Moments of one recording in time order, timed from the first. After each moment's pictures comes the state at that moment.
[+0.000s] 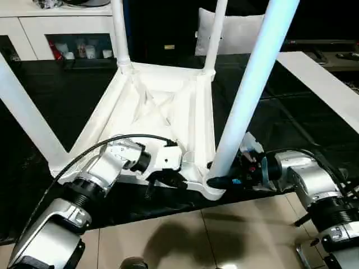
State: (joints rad) left arm -0.65 0.37 -0.44 0.56 0.09 -0.05 -1.36; right arm -0.50 -0.45 0.19 0.53 0.24 0.16 1.45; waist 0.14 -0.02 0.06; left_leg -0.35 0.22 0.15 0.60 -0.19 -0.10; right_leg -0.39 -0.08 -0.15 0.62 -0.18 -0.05
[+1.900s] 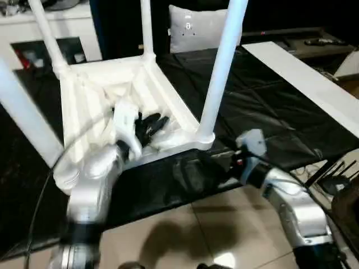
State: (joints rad) left arm -0.29 0.12 0.06 0.01 -0.10 0.22 -0.51; right arm -0.19 -0.21 0.09 0.00 0.16 0.29 0.64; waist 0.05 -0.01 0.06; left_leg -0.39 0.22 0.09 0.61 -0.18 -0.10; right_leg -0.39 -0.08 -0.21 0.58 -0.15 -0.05
